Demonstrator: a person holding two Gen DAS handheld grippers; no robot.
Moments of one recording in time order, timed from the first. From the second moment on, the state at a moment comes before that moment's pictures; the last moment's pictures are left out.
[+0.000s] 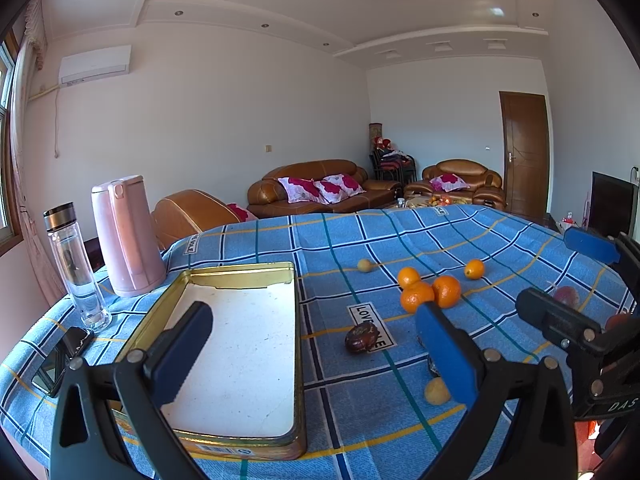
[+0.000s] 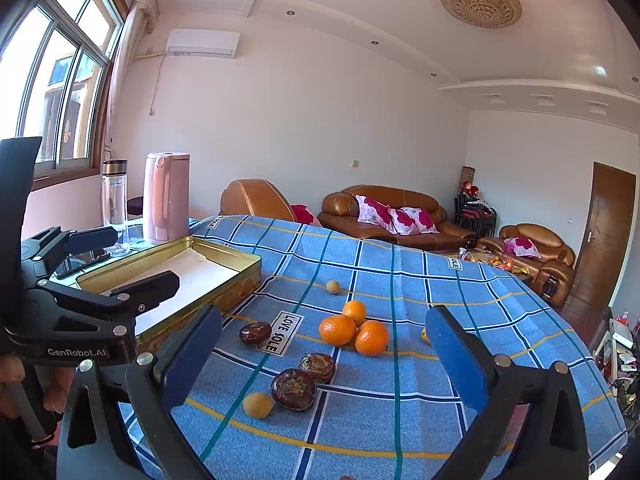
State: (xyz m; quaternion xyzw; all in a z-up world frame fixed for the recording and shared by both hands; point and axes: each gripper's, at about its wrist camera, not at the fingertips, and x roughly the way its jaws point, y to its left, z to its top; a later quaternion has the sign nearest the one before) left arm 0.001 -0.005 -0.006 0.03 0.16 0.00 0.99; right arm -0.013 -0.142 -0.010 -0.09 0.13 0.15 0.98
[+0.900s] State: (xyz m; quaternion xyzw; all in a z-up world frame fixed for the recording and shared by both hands) left arm 0.001 -0.005 -0.007 0.03 0.16 0.00 0.99; right arm -0.012 -0.140 -0.014 -0.09 0.13 0.15 0.98
